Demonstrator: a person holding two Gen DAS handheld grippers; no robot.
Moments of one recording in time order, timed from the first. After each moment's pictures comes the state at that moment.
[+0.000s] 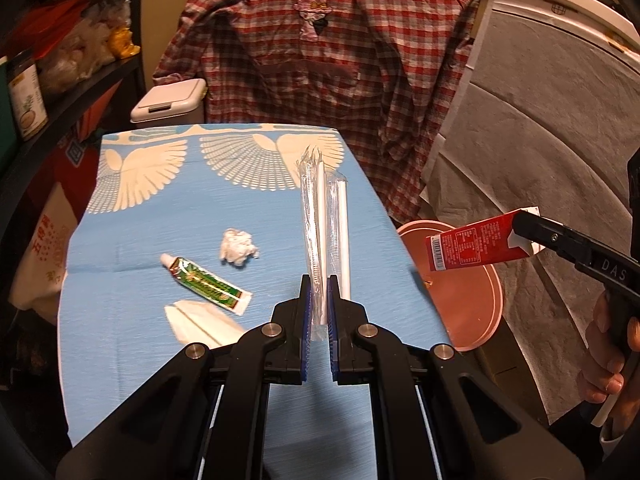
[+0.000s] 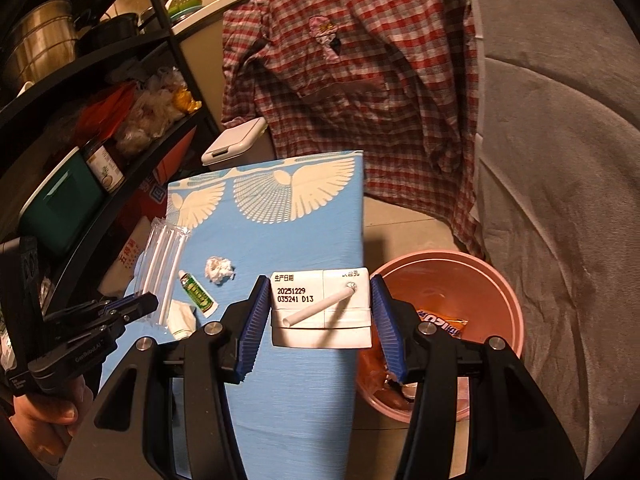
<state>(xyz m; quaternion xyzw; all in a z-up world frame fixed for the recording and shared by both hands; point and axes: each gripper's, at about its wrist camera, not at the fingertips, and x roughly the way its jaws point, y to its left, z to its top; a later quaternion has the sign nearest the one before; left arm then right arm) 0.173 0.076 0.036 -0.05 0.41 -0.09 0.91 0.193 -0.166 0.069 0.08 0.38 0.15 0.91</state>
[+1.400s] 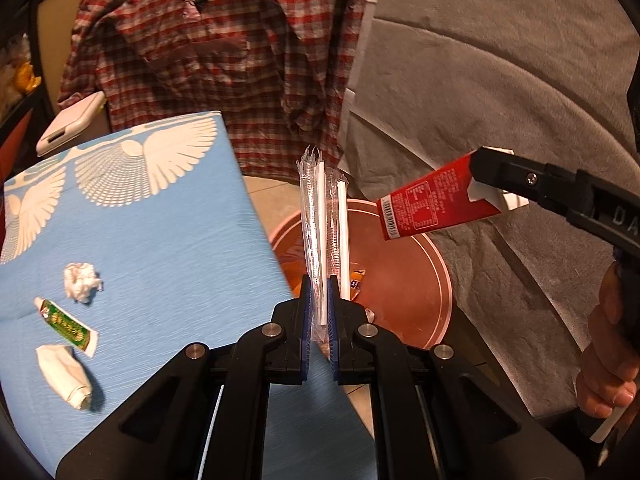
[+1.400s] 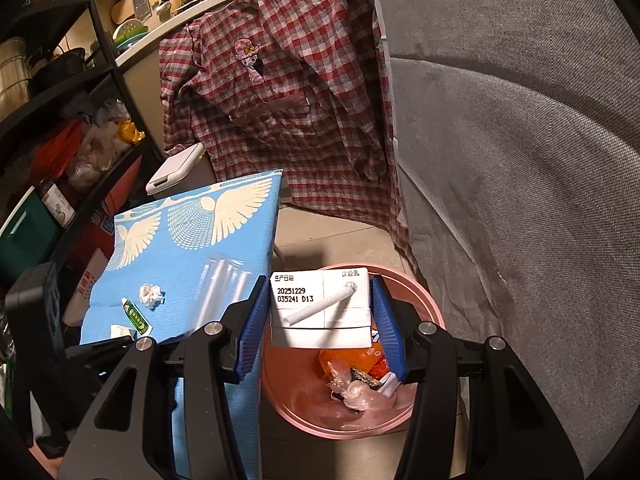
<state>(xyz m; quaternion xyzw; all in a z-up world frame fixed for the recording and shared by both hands) 0.216 -0.079 0.002 0.00 0.43 -0.18 0.88 0.207 -0.250 0.061 0.09 0.37 0.07 0.92</state>
